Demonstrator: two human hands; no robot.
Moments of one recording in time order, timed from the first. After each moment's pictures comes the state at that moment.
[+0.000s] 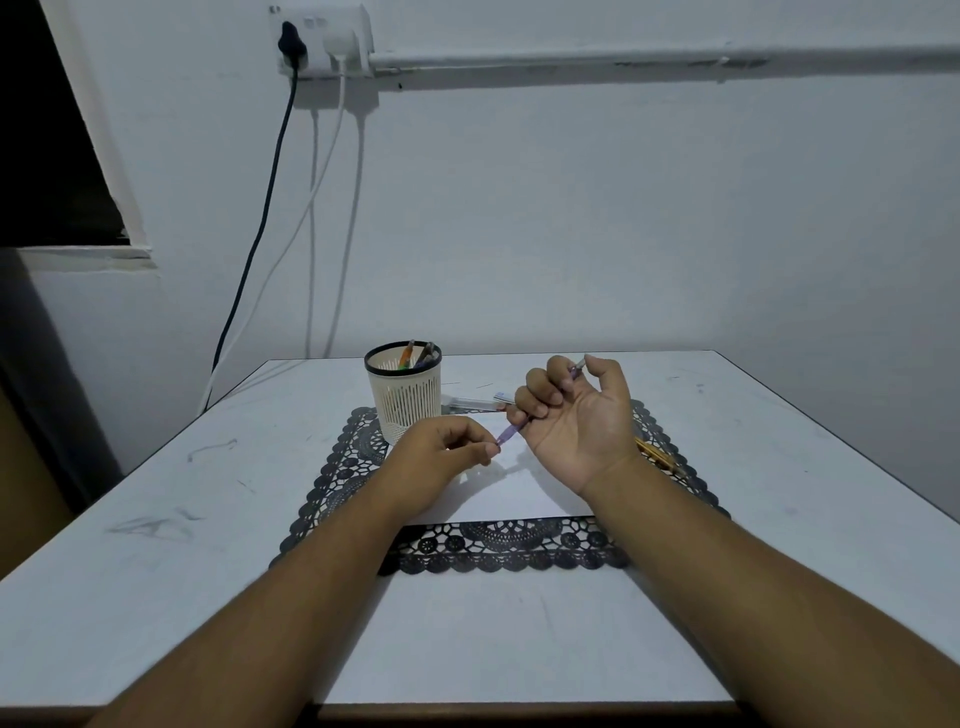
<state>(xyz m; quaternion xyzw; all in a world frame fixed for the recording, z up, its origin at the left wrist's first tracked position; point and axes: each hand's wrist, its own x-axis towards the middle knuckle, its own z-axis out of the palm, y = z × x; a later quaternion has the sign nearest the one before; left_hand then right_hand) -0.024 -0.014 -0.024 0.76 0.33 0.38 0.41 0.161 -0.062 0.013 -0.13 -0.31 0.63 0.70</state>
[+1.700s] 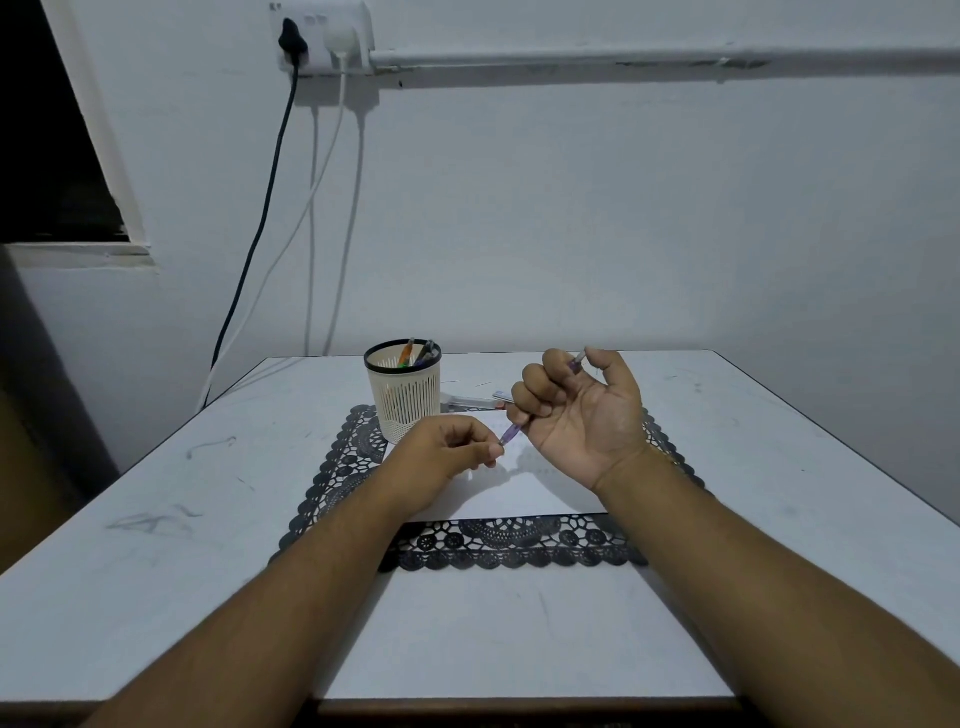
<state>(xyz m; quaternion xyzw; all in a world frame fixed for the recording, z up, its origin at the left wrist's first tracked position) -0.021 -0.018 -0.020 0.75 0.30 0.37 0.45 0.169 -0.066 0.019 -0.12 -0.39 0.66 0.64</state>
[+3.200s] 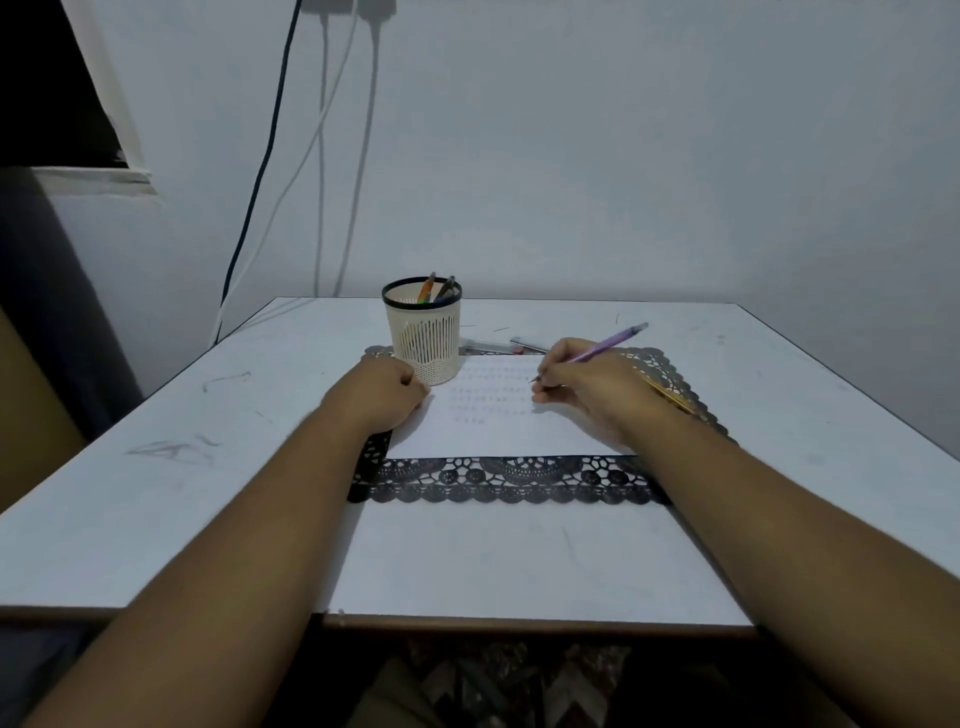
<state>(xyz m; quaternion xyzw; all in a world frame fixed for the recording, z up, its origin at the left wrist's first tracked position) -0.085 0.021 -0.022 0.78 0.58 0.20 0.12 0.180 -0.048 -0.014 -0.48 -0.47 0.49 0.55</state>
